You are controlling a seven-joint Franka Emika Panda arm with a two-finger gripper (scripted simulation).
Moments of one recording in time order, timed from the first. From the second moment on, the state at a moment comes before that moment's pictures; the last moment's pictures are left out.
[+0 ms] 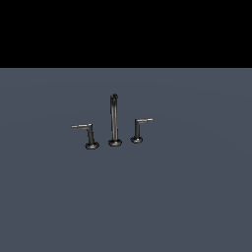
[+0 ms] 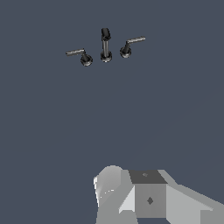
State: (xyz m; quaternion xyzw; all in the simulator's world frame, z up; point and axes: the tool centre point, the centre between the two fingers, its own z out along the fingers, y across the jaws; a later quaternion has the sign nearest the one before) arm -0.252 0.002 0.468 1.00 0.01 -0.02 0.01
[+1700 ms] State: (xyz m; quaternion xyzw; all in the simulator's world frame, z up) arm -0.201 0.099 0.351 0.98 -0.20 -0.02 0.01
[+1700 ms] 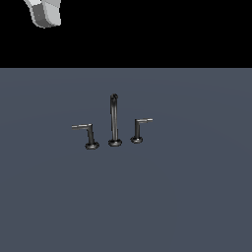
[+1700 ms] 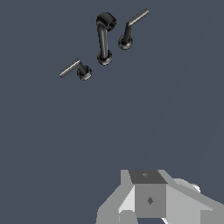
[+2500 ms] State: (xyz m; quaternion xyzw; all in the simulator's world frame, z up) arm -0.138 0.152 0.268 0.94 -0.35 -0.01 0.00
